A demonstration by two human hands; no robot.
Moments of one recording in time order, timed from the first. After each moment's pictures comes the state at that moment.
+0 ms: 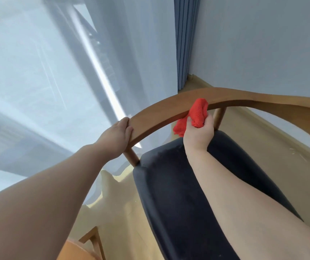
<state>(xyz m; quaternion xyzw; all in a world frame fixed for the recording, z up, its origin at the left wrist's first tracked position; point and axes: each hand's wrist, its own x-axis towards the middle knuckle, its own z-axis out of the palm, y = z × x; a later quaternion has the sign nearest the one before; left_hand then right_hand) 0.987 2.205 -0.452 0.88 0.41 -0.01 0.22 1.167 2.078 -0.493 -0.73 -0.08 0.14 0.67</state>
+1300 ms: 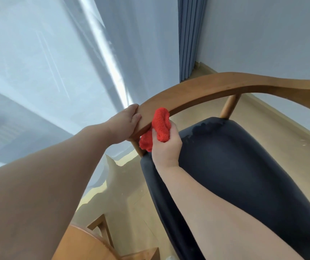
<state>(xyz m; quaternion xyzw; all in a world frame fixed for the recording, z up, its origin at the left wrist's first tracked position) 0.985 2.218 -0.447 0.85 0.41 -0.05 0.32 1.047 2.087 -0.498 -0.65 -0.17 0.24 0.70</state>
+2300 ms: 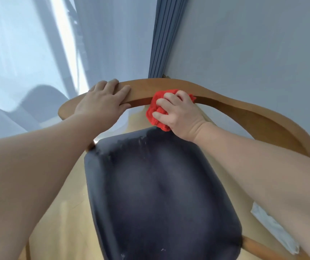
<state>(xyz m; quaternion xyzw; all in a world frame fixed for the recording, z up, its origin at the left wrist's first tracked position) 1.048 2.178 -0.471 0.94 0.33 0.07 -0.01 1.255 2.038 -0.455 -0.54 -0.80 -0.26 -0.06</state>
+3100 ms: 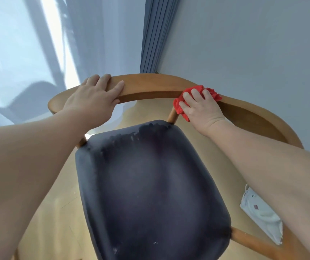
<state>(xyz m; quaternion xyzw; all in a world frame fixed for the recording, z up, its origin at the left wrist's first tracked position) 1.045 2.180 -0.478 0.94 0.32 0.06 -0.06 1.313 2.011 -0.457 -0.66 -0.63 -0.21 -0.35</state>
